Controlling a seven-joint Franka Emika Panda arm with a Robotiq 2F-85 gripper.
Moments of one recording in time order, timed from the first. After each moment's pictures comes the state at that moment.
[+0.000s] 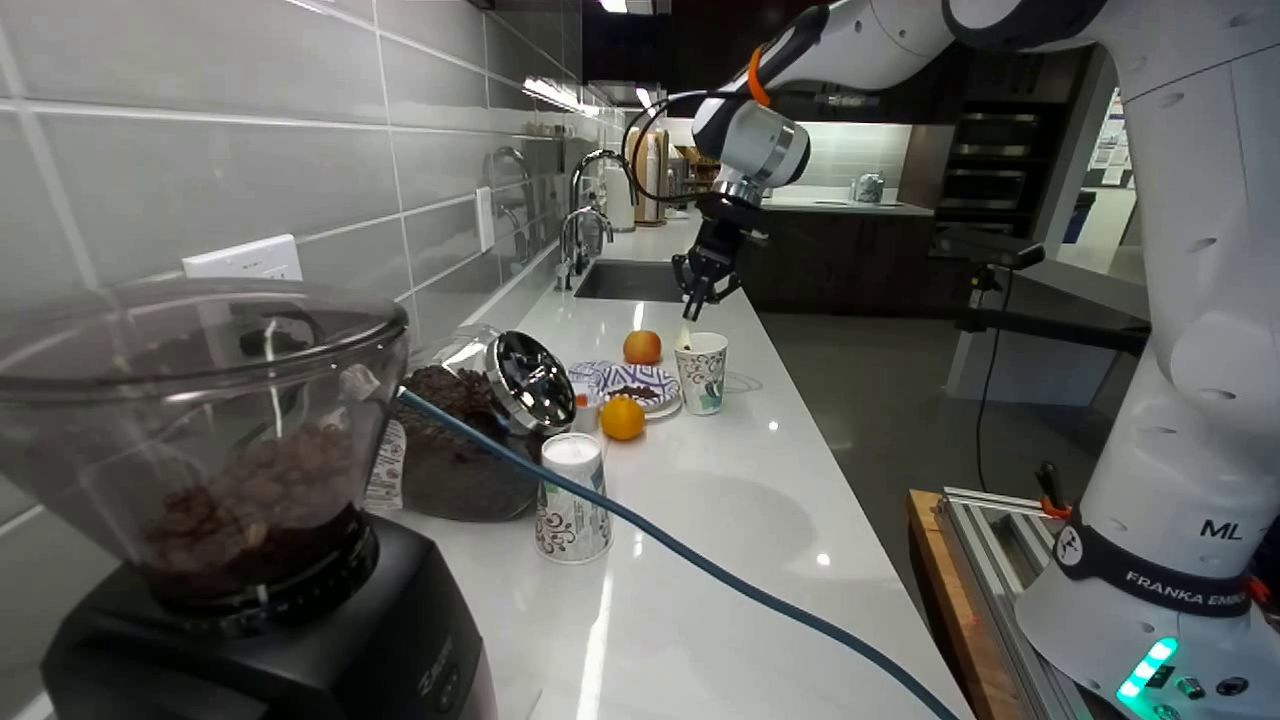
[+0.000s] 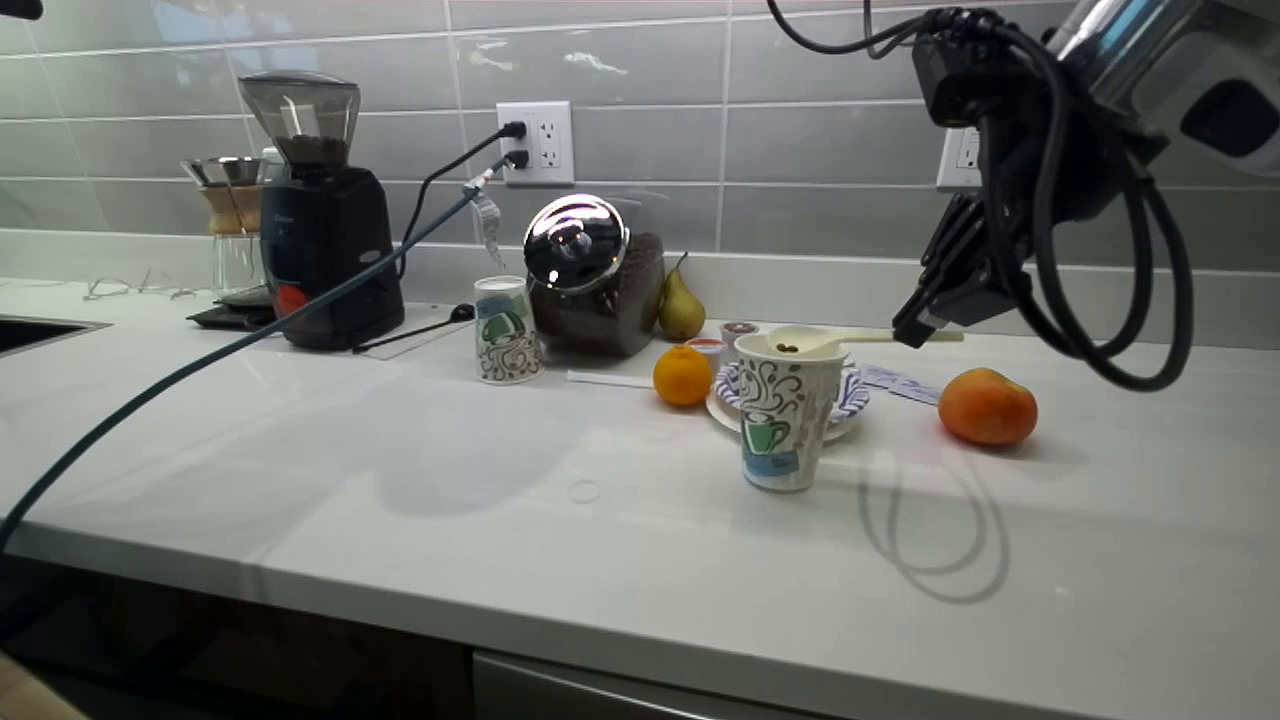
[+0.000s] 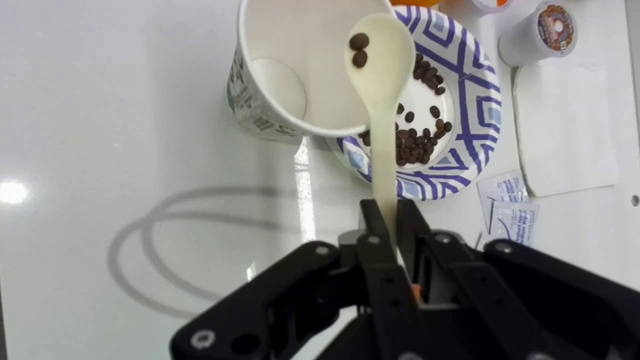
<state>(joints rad) -0.51 0.40 -0.35 -1.78 0.61 1.94 0.28</state>
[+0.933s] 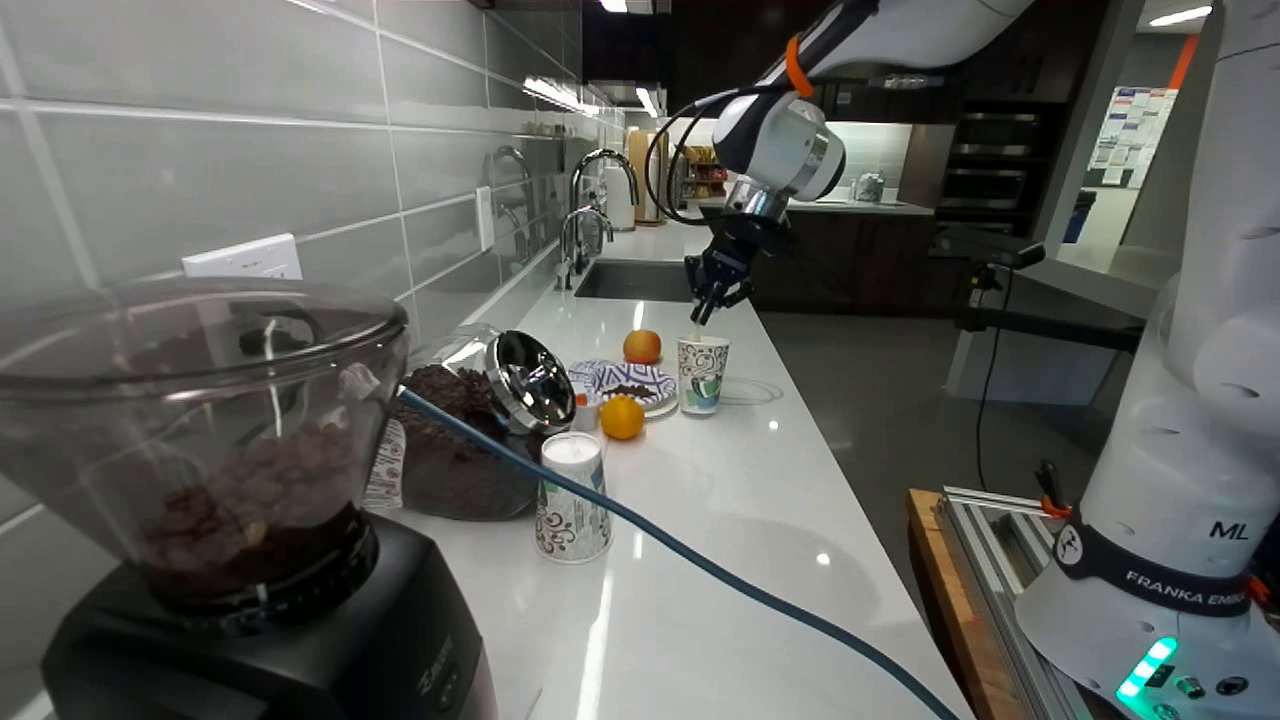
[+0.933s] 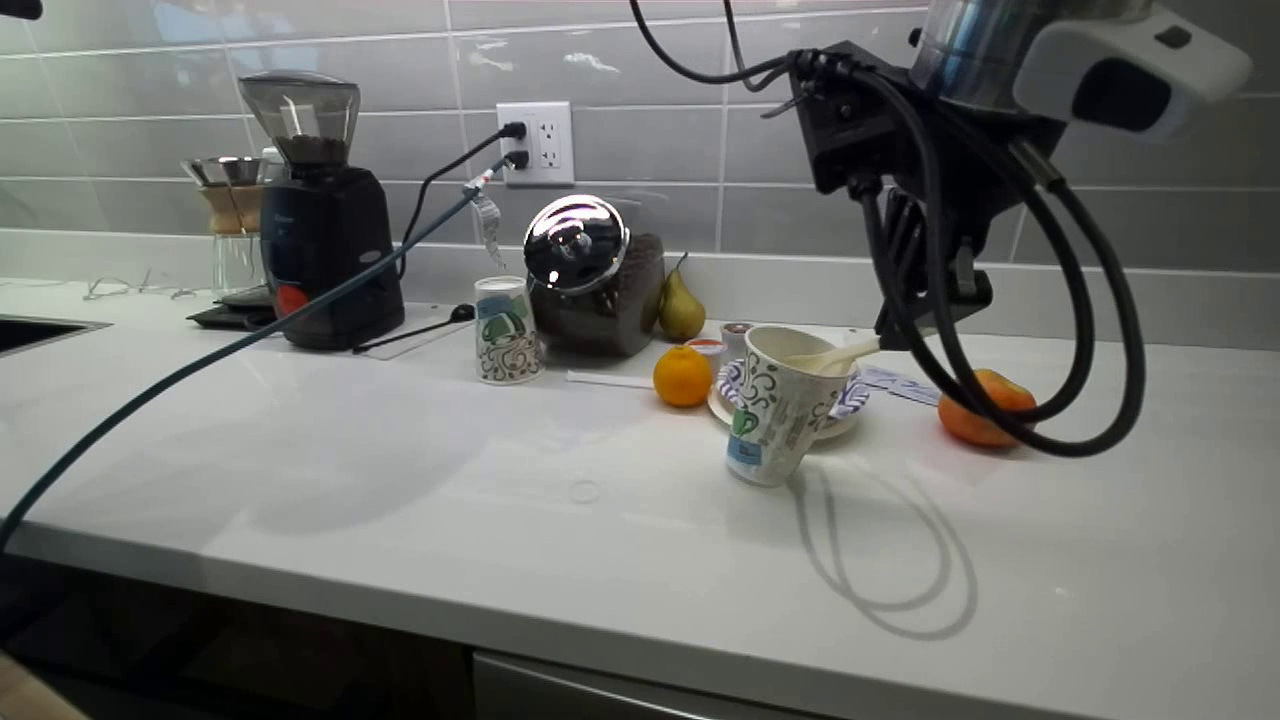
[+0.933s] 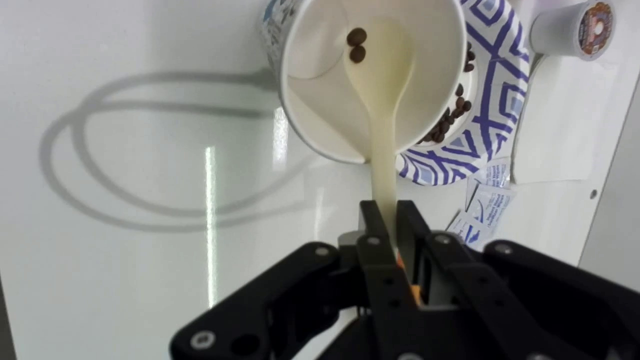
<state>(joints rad) -0.41 0.14 -0.35 -2.17 0.57 2.41 0.10</state>
